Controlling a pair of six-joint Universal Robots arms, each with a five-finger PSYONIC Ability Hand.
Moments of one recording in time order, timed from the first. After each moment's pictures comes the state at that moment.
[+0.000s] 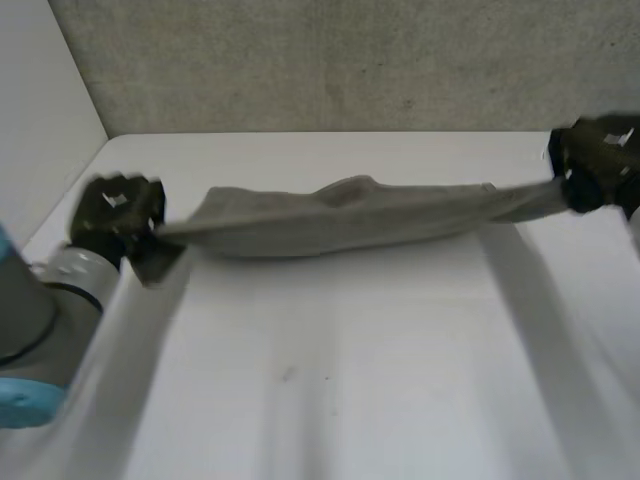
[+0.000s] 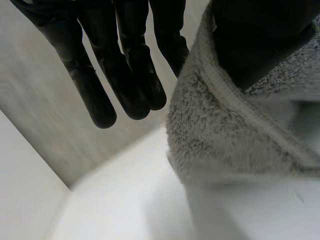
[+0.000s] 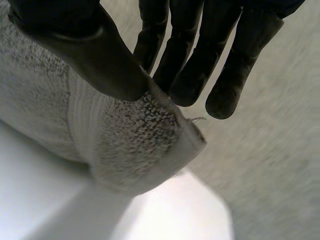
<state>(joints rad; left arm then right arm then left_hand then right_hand) 4.47 -1.73 -1.83 3.53 -1.52 3.42 1.65 -1.51 1.60 -0.04 1.31 2.72 1.18 1.22 1.21 1.22 1.02 1.33 1.33 1.34 1.34 1.17</state>
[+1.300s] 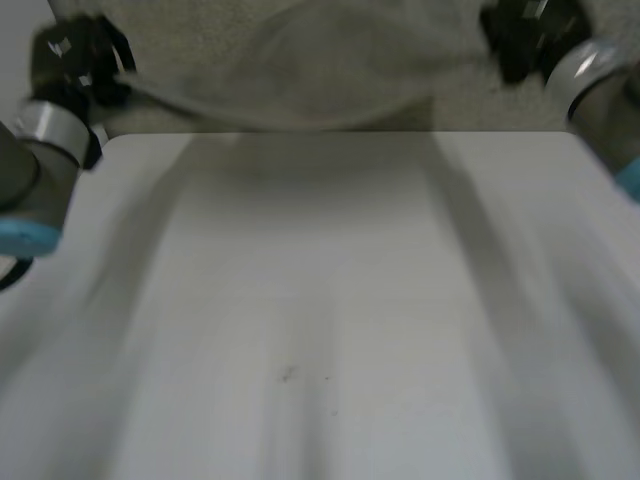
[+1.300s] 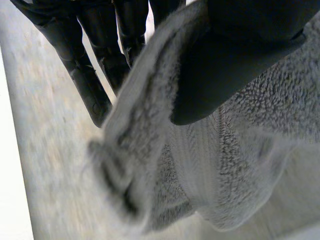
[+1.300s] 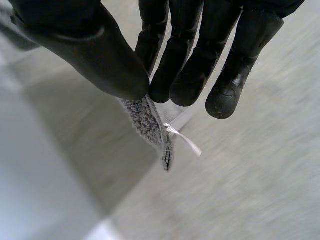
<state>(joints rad) 4.55 -2.06 -1.23 3.61 -1.44 3.04 1.84 -0.93 0.68 0.13 1.34 2.65 1.20 1.22 1.22 1.22 1.03 1.34 1.34 1.34 1.34 1.19</state>
